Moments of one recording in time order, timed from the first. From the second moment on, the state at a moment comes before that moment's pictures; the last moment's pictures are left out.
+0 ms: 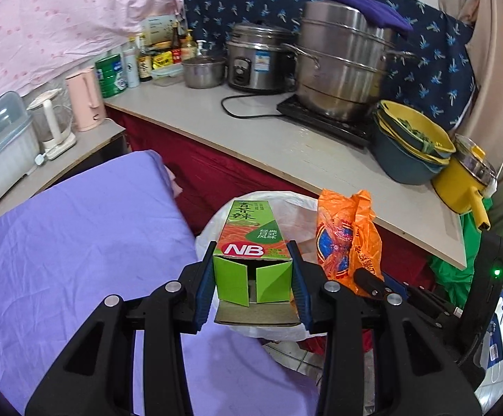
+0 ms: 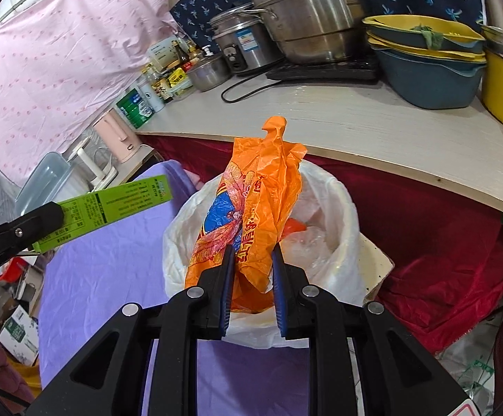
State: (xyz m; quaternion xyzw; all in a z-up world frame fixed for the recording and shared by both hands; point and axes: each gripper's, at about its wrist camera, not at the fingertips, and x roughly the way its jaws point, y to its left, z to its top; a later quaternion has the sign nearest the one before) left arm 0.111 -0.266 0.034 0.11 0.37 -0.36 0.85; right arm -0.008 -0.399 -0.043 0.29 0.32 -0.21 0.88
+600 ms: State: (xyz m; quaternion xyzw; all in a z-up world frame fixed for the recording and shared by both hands) left arm 0.131 -0.306 0.011 0.11 0.39 -0.36 0.84; right arm 0.022 -0.415 -0.061 0.29 0.34 -0.21 0.87
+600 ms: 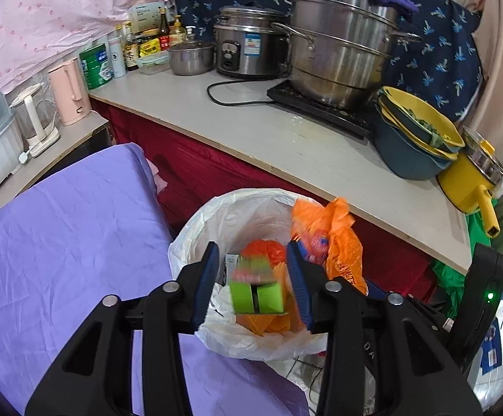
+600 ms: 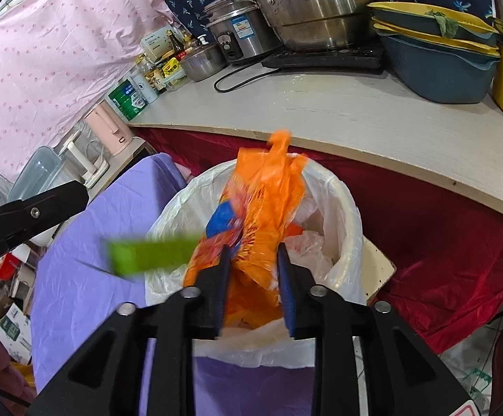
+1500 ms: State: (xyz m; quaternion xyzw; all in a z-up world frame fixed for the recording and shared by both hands) left arm 0.121 -0.259 0.026 0.11 0.35 -0.30 0.88; right arm -0.004 -0.383 -0.020 0.21 0.32 -0.24 0.89
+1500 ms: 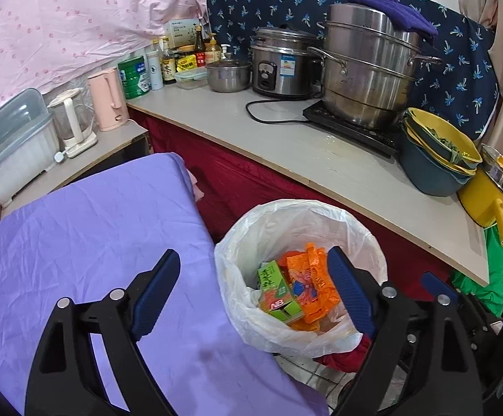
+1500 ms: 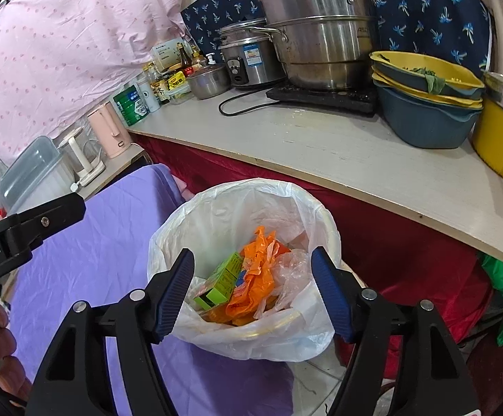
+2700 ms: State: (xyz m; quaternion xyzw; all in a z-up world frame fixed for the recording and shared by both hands) left arm 0.065 -0.189 -0.020 0.15 0.37 -0.24 0.89; right arm -0.050 -0.328 -0.028 0.13 0.35 -0.25 0.89
